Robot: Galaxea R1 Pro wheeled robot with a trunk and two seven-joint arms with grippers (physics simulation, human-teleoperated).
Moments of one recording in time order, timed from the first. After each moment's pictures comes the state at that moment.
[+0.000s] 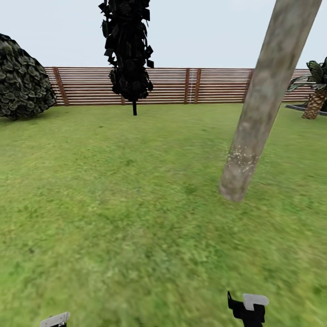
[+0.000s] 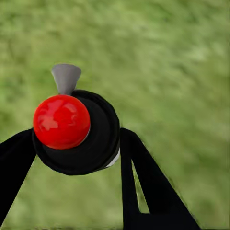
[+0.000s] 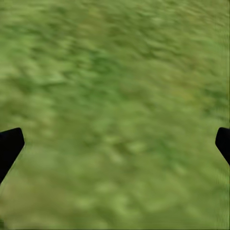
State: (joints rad) left arm -0.39 0.23 0.03 0.00 0.30 -0.51 -0.09; right arm -0.42 -0.04 -0.61 -0.14 0.56 -0.58 -0.11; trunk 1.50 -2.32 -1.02
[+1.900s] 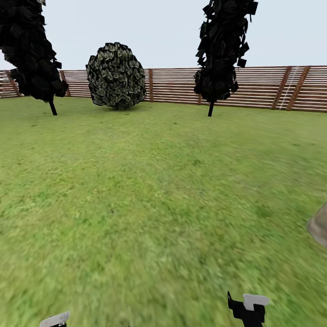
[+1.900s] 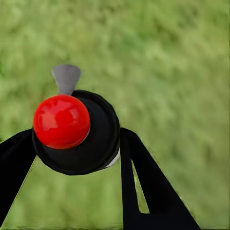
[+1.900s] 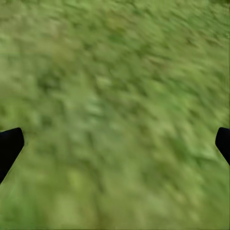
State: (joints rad) left arm -0.39 0.23 0.03 0.00 0.30 -0.51 -0.09; right arm -0.42 -0.04 -0.61 -0.14 0.56 -0.58 -0.11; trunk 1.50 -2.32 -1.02
